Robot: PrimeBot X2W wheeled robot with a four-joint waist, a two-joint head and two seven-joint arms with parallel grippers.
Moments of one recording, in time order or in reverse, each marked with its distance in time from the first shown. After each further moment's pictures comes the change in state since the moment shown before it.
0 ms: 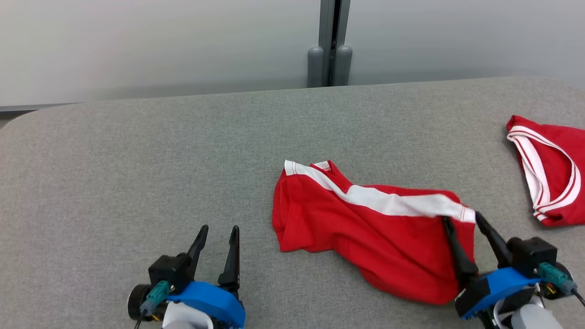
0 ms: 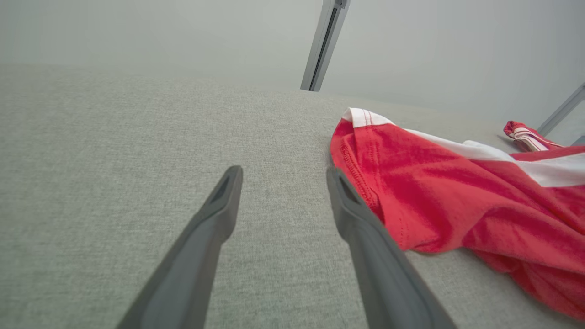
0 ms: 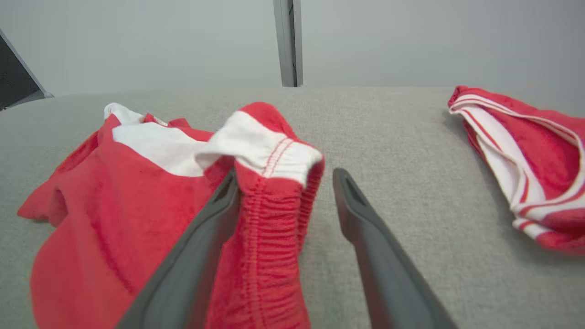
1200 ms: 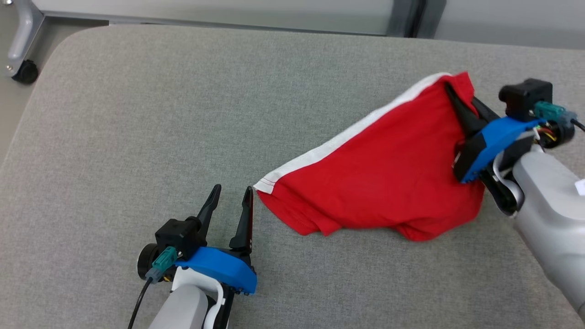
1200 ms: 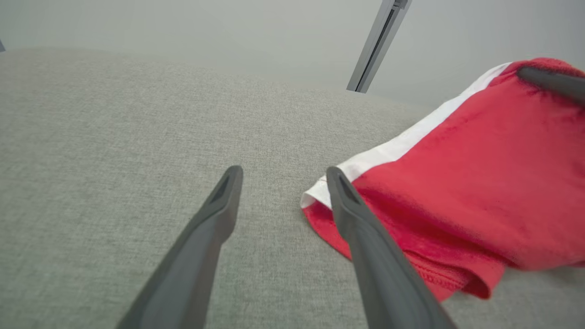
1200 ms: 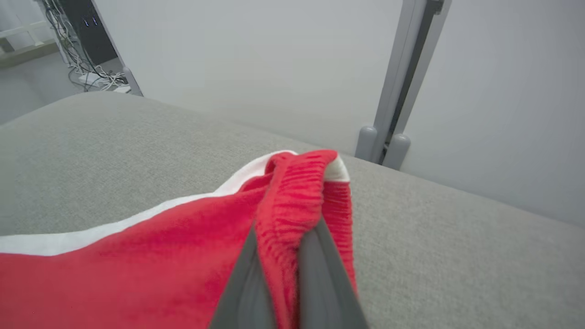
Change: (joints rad) left arm -0.121 0.000 -0.065 -0.038 -0.045 0.011 0.000; right arm -0.714 -0.171 0.540 0.399 0.371 0.000 0.010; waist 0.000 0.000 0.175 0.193
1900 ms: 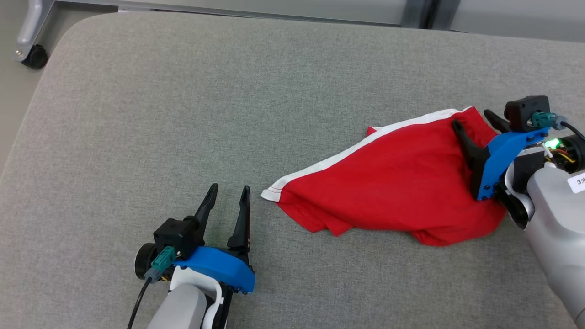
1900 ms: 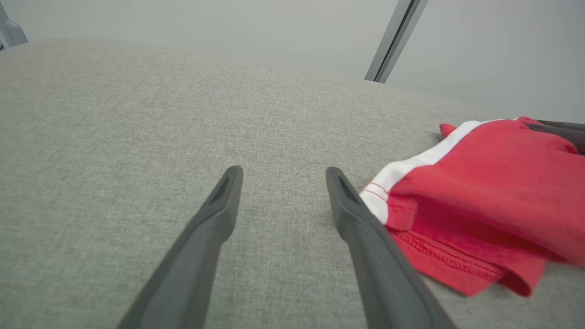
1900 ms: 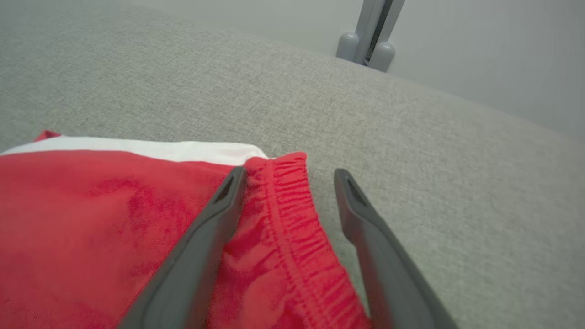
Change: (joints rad) left arm 0.002 0.000 0.012 0.001 0.016 0.006 0.000; right arm 0.052 0.045 -0.240 0.110 -0.258 0.000 0.199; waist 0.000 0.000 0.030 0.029
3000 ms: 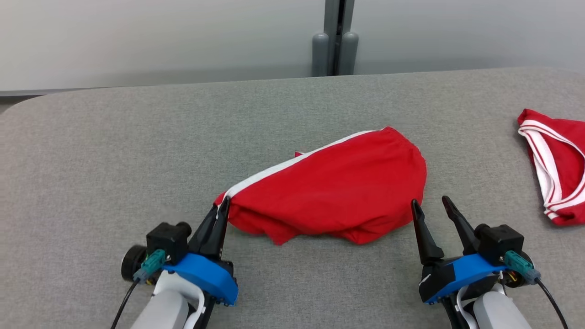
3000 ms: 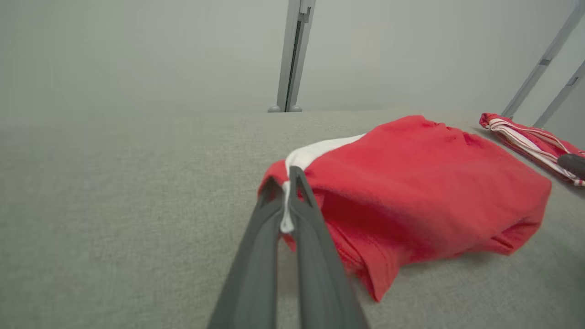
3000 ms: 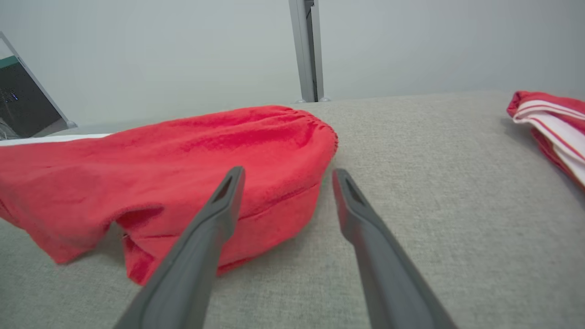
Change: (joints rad) left arm -0.037 0.112 -0.097 0.049 -0.033 -0.059 0.000; right arm 0.601 0.308 -0.374 -0.504 -0.222 0.000 -0.212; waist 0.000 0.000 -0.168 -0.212
